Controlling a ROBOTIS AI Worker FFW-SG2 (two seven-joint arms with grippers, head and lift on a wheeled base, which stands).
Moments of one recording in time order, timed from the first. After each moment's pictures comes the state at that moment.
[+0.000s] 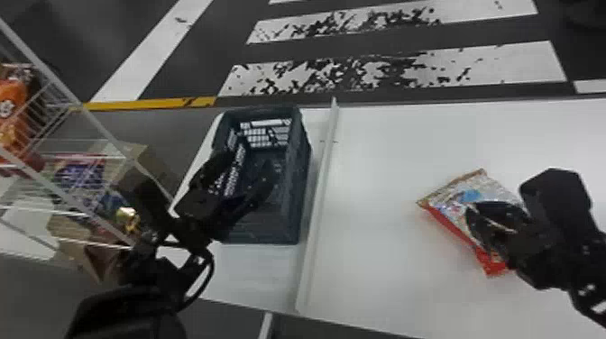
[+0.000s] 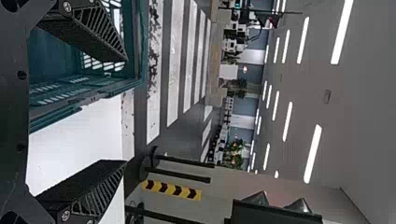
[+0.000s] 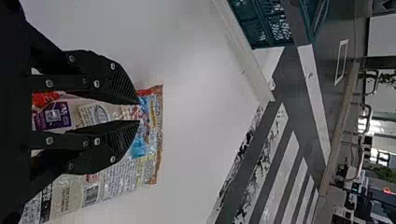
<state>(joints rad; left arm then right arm) 0.47 0.00 0.40 -2.16 0.21 0.28 -0.59 0.32 -0.17 0.27 -2.18 0.28 0.83 0.40</state>
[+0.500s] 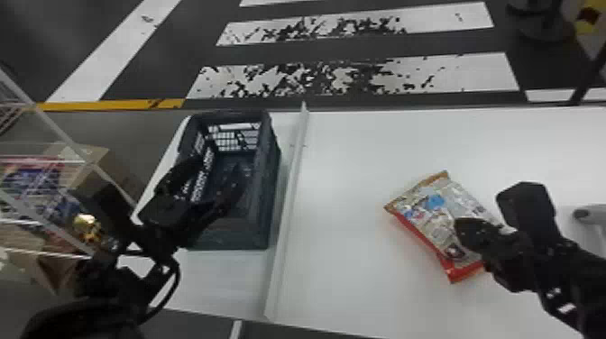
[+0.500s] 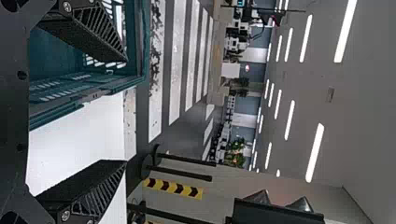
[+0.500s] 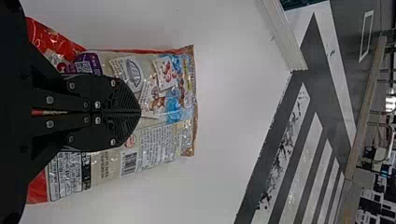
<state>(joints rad) 0.46 0.00 0.39 -2.16 0.21 0.29 -0.60 0.30 -0.16 0.18 -2.05 0.27 0.80 0.41</state>
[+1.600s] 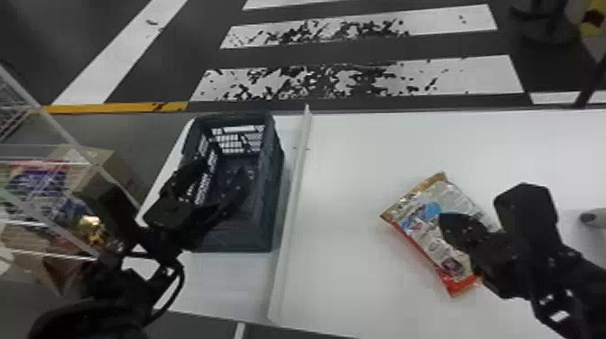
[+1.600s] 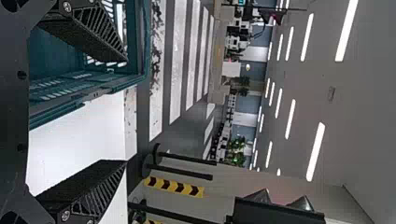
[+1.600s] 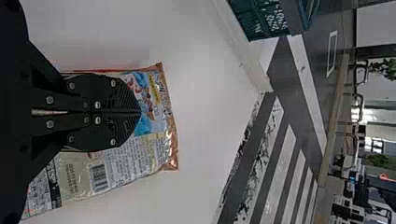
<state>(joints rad) 0.46 0.00 0.39 -2.15 0.21 0.29 -0.60 0.37 -0.13 0.22 -2.17 0.27 0.76 0.43</state>
